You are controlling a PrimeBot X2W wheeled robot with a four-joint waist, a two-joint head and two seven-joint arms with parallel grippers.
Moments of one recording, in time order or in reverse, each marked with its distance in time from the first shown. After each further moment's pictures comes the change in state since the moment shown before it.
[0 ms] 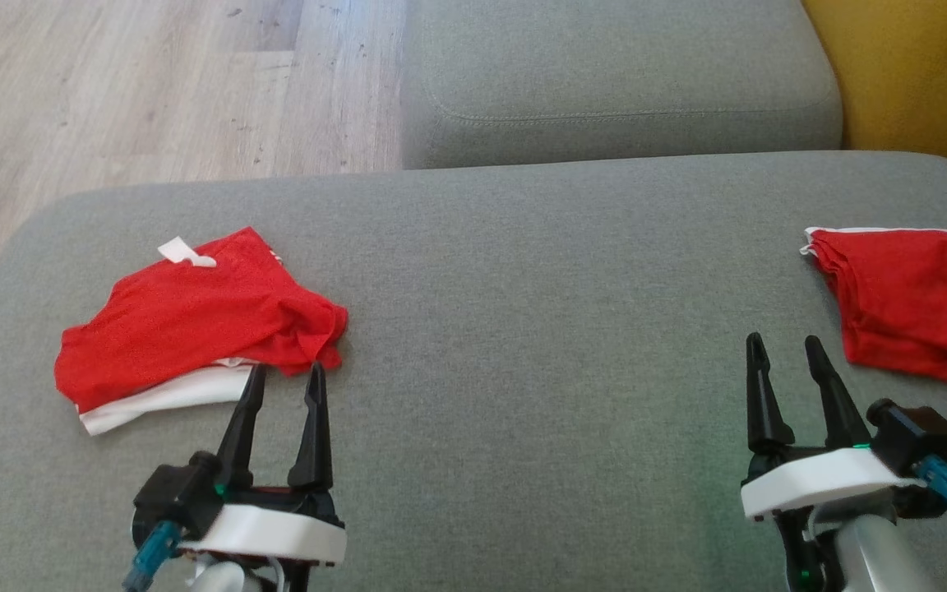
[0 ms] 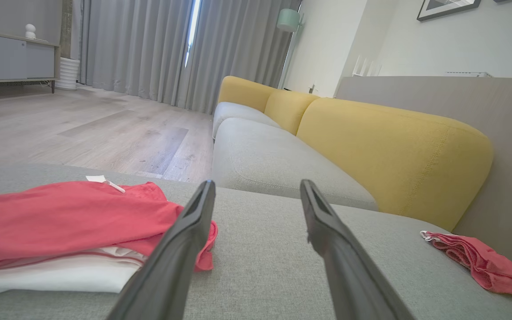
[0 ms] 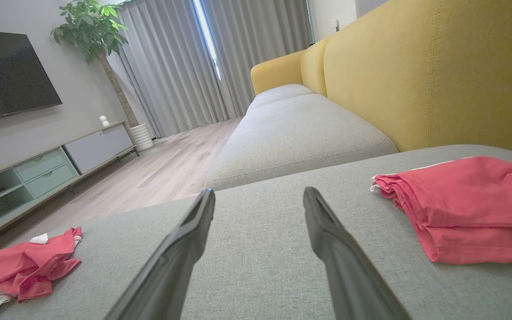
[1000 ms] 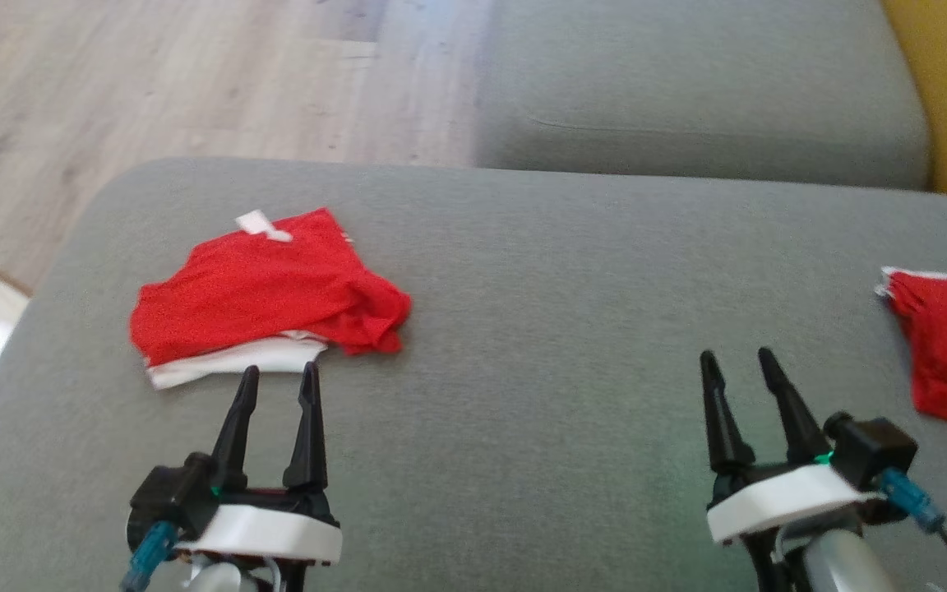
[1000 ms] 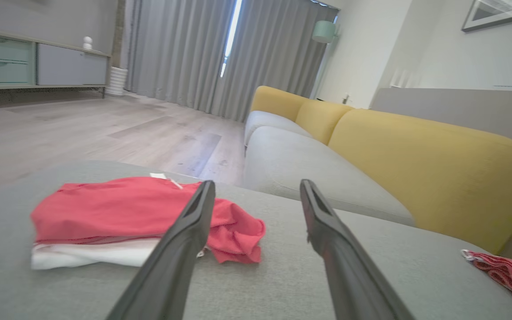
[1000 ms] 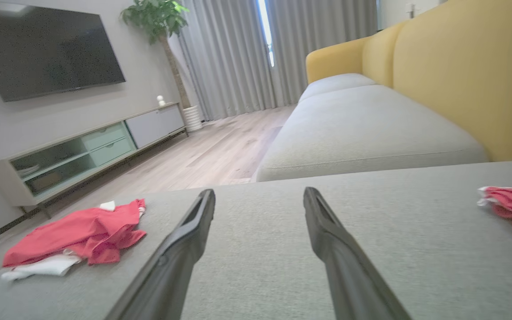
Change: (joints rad) left arm 0.000 0.000 0.009 0.007 0.003 0.010 0.000; right arm 0.026 0.000 0.091 -0.031 -0.006 0.000 -0.003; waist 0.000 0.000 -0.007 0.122
